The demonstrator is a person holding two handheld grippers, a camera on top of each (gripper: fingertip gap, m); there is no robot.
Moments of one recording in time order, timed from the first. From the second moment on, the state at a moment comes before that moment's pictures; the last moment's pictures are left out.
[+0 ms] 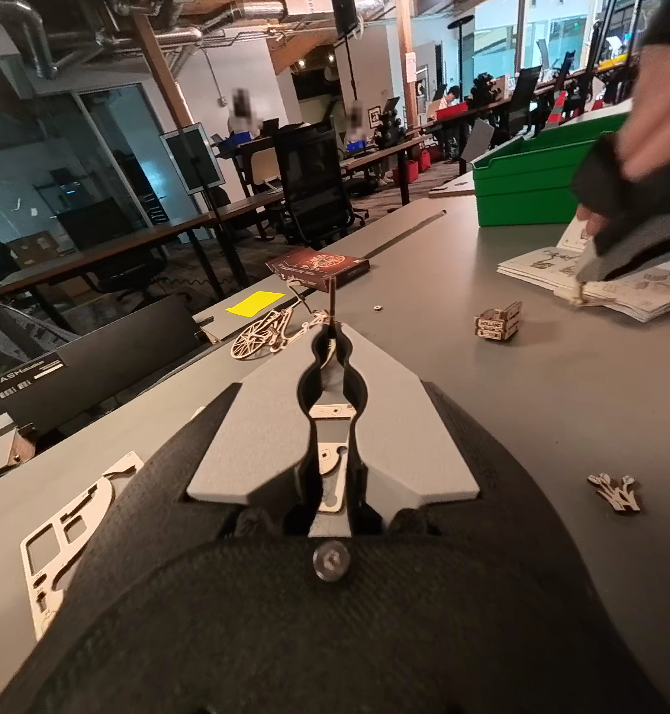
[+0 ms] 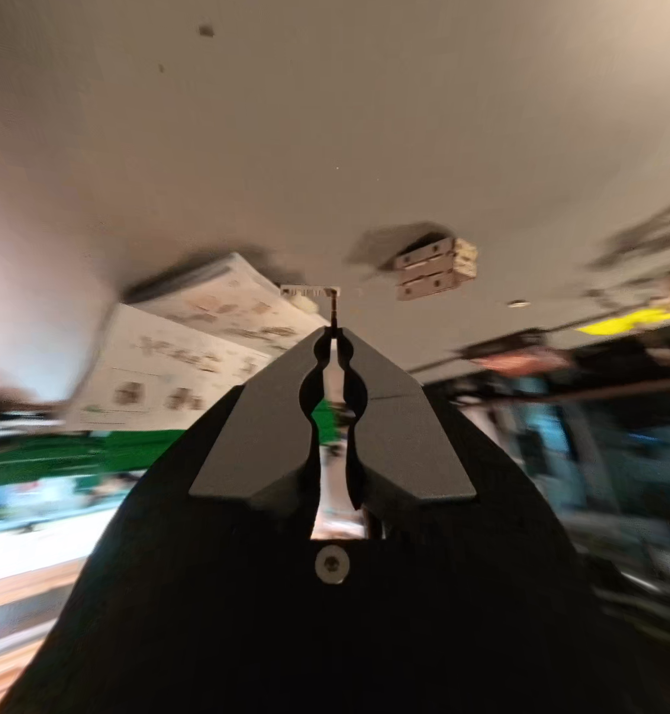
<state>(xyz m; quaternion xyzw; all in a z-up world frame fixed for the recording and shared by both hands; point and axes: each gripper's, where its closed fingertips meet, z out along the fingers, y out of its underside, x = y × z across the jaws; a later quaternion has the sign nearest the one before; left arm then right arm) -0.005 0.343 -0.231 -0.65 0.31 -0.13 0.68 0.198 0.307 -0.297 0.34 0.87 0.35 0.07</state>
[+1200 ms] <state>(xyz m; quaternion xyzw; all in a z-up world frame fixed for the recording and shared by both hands) 0.002 0.341 -0.236 -0.65 0.33 -0.14 0.67 0.257 0.295 -0.323 0.66 0.64 0.23 0.31</state>
